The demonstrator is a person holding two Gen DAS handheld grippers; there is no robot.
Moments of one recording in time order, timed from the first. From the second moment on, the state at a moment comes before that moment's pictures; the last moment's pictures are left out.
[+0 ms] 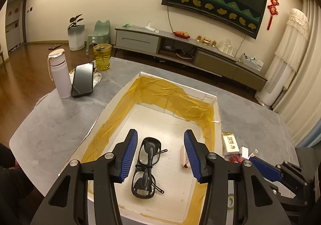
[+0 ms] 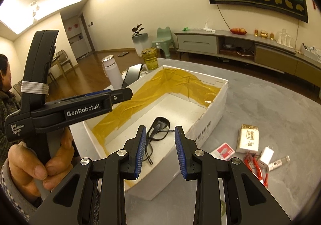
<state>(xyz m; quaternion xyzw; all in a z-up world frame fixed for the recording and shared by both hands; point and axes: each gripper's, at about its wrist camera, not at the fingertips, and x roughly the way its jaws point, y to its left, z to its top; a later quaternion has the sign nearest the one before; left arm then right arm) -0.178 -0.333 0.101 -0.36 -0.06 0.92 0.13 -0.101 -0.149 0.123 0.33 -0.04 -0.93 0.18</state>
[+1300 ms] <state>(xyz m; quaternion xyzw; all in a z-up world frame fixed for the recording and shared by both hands) -0.074 -0.171 0.054 -0.35 0.11 0.88 0.30 0.000 -0.031 0.124 0.32 -0.08 -0.94 0.08</state>
